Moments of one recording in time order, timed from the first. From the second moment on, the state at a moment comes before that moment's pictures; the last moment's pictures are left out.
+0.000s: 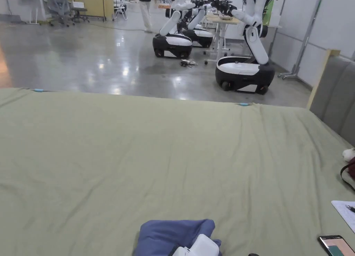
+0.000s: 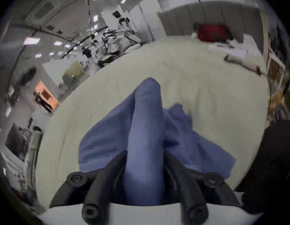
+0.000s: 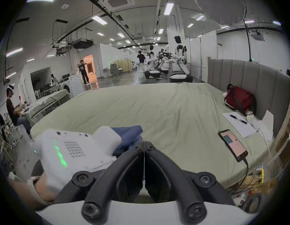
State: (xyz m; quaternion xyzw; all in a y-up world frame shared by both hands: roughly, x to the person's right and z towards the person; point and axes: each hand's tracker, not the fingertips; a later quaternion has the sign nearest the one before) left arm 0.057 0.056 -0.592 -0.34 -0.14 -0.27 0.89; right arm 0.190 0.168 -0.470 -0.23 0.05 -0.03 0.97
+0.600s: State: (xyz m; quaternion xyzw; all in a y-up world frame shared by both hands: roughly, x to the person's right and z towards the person) left arm -0.038 0.072 -0.594 -0.38 -0.25 0.25 0.85; right arm 0.184 0.157 -0.492 -0.27 0.09 -0.05 0.96
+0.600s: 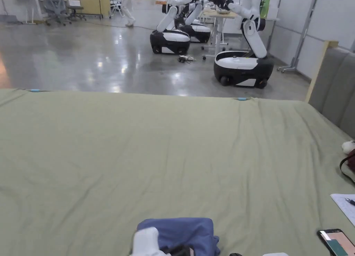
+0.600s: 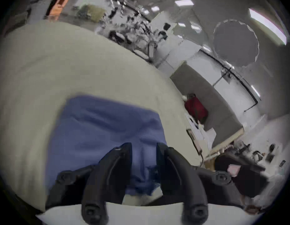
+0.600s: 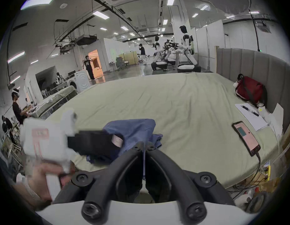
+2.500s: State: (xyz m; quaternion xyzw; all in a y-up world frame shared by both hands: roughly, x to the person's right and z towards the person) left arm -0.625 0.084 -0.640 -0.48 0.02 0.35 0.80; right arm 0.062 0.095 -0.563 -0.38 0.17 -0.23 0.88
